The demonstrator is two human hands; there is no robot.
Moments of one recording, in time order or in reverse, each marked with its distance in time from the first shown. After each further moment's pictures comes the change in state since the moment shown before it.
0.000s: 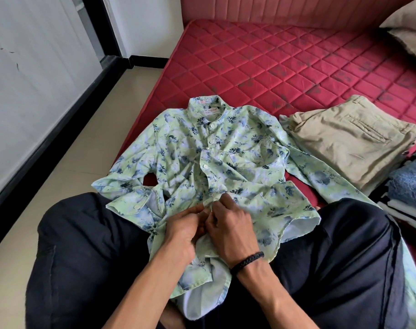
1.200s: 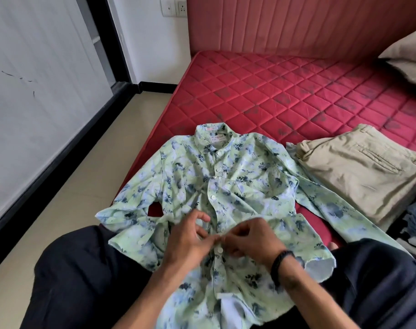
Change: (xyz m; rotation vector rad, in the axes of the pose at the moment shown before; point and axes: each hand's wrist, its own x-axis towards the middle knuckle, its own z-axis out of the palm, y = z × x) left_hand 0.019 0.046 -0.006 1.102 -0.107 0.683; right_hand 0.061 0.034 -0.037 0.570 -0.568 0.687
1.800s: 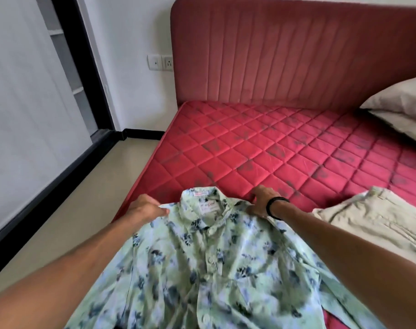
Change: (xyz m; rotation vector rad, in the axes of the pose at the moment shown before) left_hand 0.347 0.006 -0.098 0.214 0.085 -0.179; right_hand 0.292 -0.110 -0.175 -0.888 0.313 -0.042
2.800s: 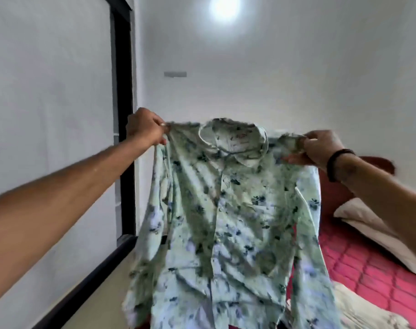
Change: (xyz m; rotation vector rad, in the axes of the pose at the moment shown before) left_hand -0.356 0.268 -0.374 -0.321 0.815 0.687; right_hand -0.364 -0.019 -0.407 1.189 0.839 -0.291
